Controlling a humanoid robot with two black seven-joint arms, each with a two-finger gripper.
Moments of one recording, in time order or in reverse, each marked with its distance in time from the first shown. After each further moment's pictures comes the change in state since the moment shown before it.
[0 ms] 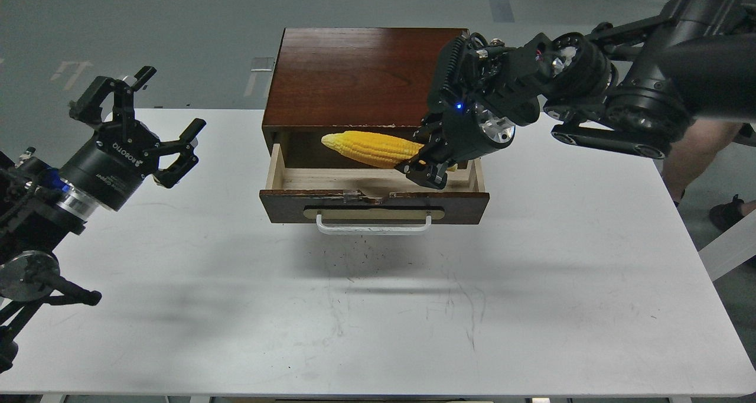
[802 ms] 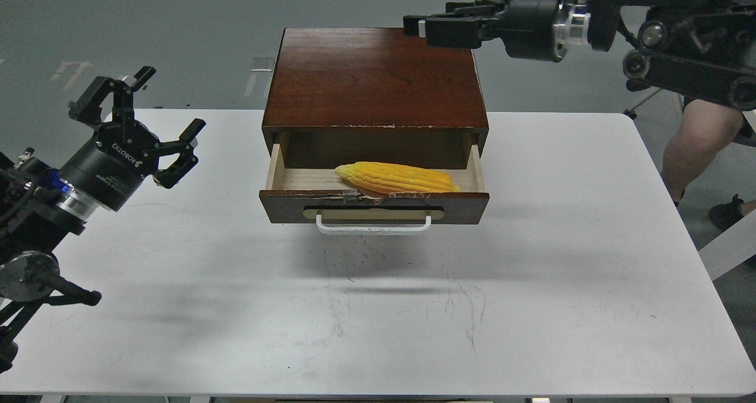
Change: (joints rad) left arm 0.001 0.000 0.000 -0.001 0.000 0.000 0.000; right arm -0.116 -0.363 0.319 0.018 0.608 -0.030 0.000
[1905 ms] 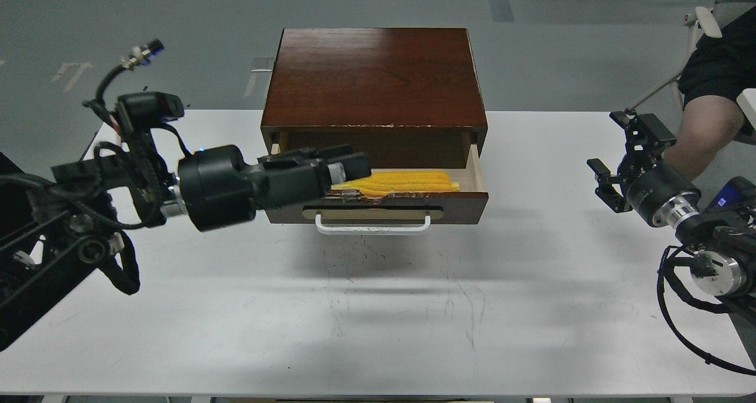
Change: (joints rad) left arm -0.203 -0.091 0.107 -0.485 1.325 0.000 -0.091; right arm -1.071 -0.164 0.774 -0.080 0.677 0.081 0.000
